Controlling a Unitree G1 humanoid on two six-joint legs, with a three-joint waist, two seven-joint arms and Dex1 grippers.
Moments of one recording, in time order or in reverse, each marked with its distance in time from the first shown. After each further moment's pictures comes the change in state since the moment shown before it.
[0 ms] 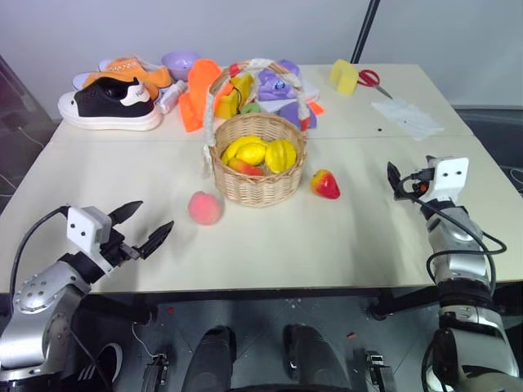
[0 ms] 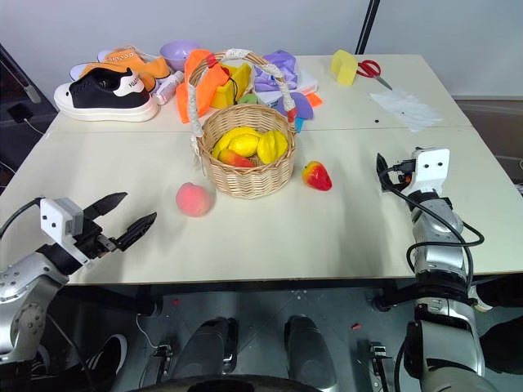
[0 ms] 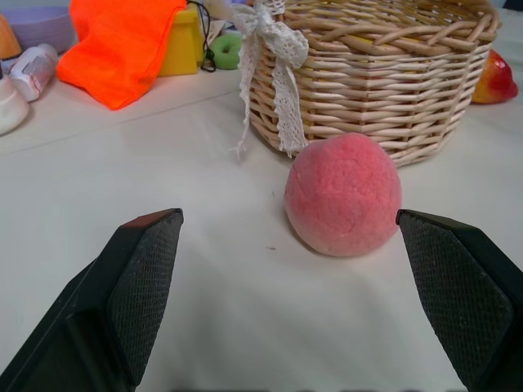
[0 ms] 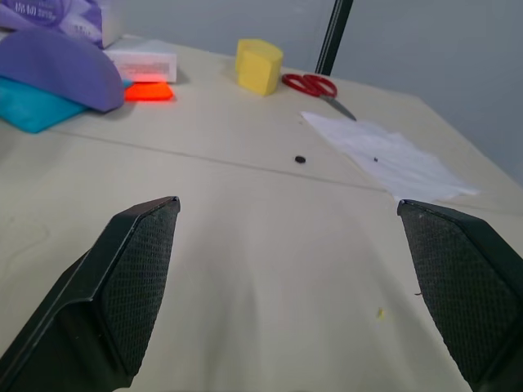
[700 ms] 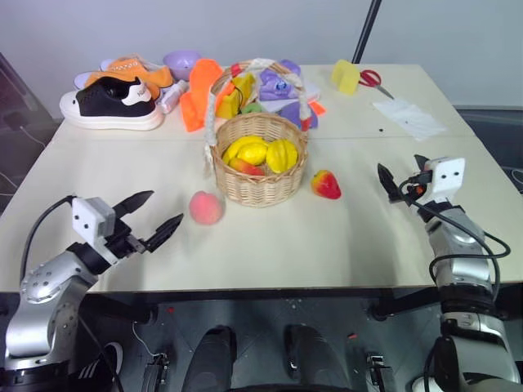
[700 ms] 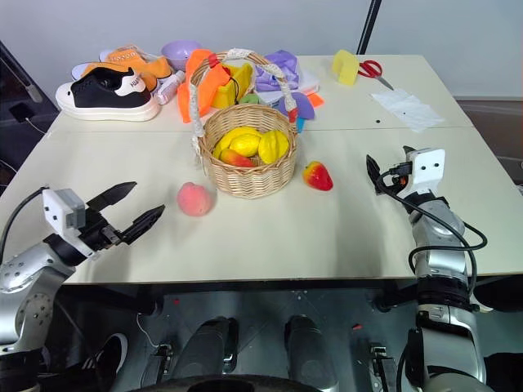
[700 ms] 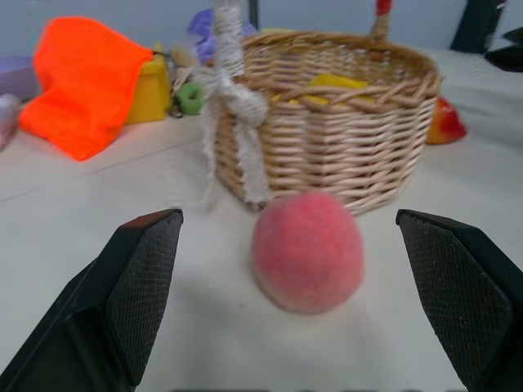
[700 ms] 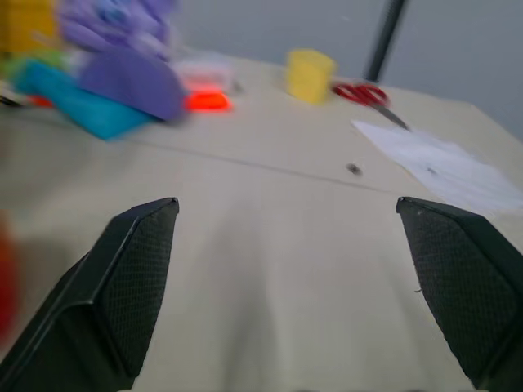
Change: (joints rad) left arm -0.075 -0.015 -0.045 -0.025 -0.053 0.017 -0.069; right arm 0.058 0.001 0.005 -0.181 0.079 0.065 0.136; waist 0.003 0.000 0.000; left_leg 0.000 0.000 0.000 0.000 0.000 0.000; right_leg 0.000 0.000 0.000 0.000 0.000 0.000
